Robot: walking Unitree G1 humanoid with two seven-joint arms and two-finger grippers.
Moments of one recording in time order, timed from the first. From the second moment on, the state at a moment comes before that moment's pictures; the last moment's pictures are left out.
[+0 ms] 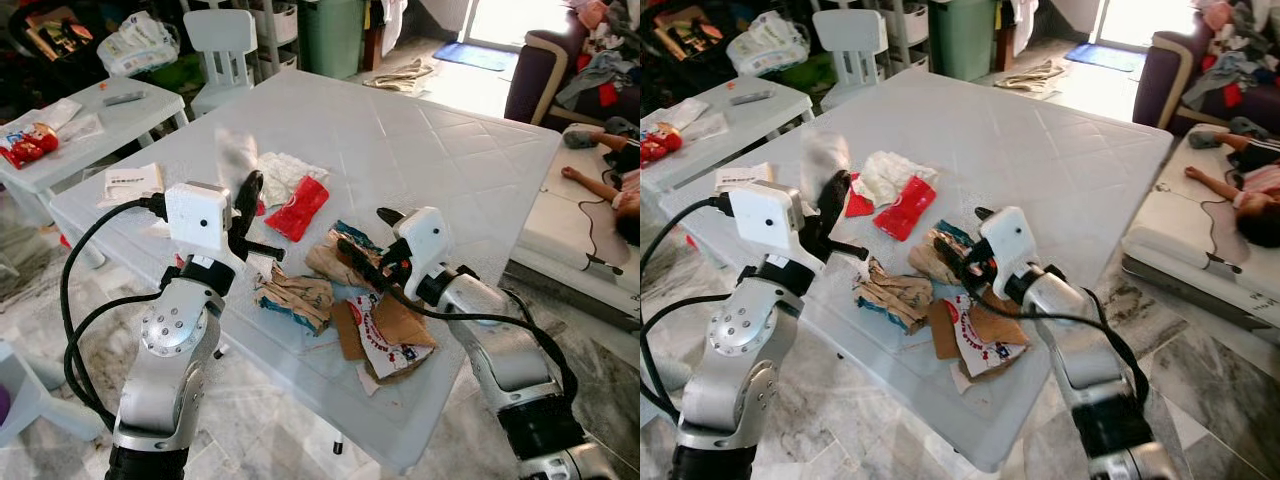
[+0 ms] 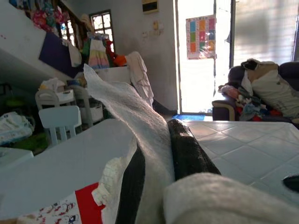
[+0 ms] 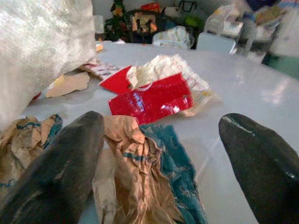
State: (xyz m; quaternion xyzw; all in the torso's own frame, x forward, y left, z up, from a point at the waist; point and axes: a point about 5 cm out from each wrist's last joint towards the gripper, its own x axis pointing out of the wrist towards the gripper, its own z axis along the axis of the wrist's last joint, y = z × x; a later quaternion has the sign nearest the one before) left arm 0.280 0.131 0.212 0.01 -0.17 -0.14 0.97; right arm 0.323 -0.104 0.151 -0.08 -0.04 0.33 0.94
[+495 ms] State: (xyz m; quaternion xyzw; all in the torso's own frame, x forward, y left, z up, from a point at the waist) left arm 0.276 0.132 0.211 0.02 -0.17 -0.14 0.98; right arm 0.345 -0.093 0.120 -0.10 0.06 0.34 0.93
